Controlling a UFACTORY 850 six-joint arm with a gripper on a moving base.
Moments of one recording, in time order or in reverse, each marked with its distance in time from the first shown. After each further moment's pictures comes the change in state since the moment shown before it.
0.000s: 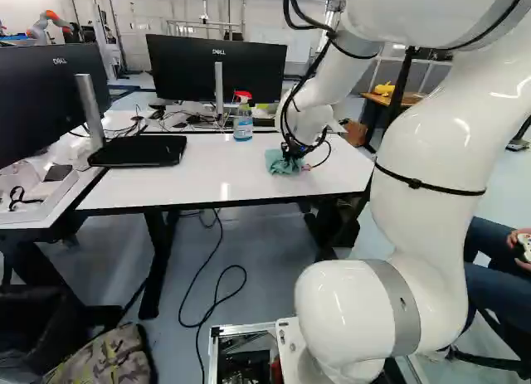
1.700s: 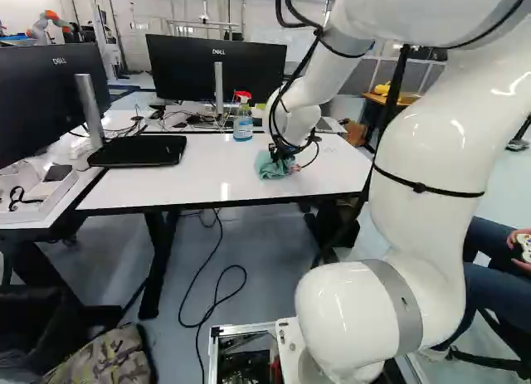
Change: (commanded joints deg) arm 6.0 -0.7 -0.8 0.0 0.0 0.0
